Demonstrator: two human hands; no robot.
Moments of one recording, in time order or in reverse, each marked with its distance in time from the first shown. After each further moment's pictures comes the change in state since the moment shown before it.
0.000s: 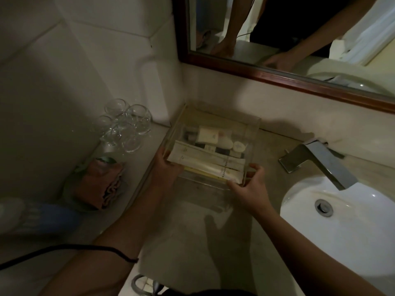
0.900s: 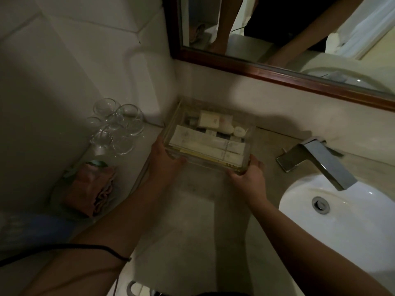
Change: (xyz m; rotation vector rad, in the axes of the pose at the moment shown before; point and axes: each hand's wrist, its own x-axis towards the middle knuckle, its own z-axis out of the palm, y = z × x) left_hand 0.034 0.003 0.014 0.348 0.058 0.203; right_hand 0.042 0.001 0.003 -0.283 0.126 0.000
